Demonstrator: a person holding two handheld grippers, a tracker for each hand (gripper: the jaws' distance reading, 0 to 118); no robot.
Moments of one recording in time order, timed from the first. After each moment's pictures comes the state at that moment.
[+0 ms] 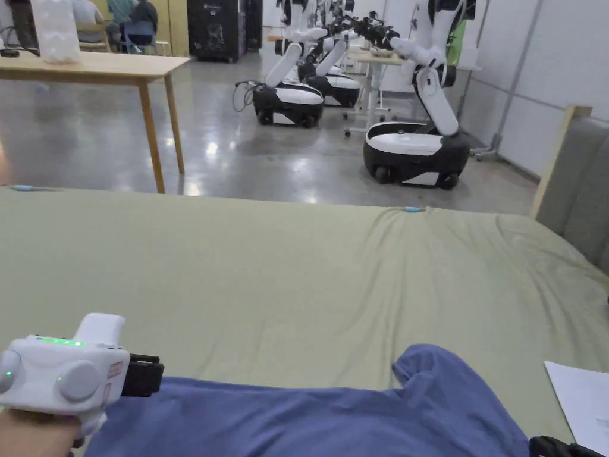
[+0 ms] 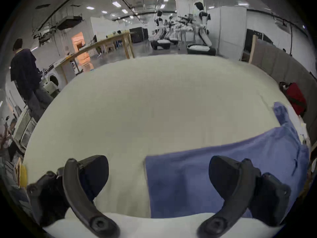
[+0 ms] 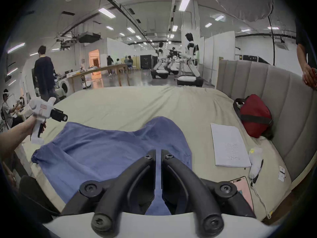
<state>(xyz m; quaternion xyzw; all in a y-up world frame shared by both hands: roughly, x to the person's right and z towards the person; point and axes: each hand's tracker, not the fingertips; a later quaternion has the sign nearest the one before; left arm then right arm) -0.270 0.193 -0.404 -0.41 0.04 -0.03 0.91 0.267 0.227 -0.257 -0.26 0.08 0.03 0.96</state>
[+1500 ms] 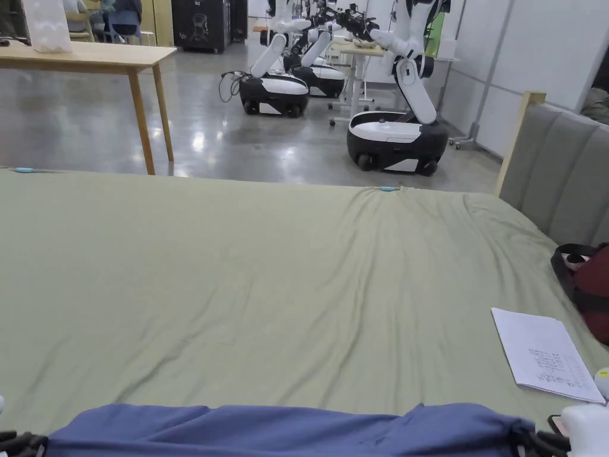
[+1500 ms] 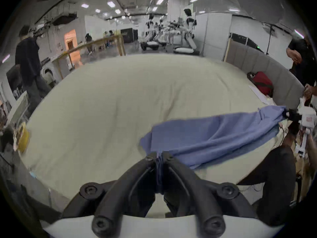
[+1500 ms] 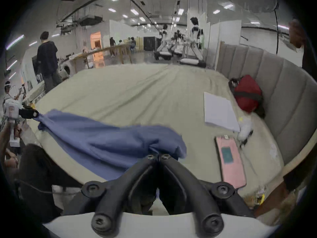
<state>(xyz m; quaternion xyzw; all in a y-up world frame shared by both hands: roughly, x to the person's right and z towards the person) -0.300 0.211 -0.111 -0.40 -0.03 0.01 0.91 0.295 0.205 -0.143 -0.35 0.10 0.06 0.93</state>
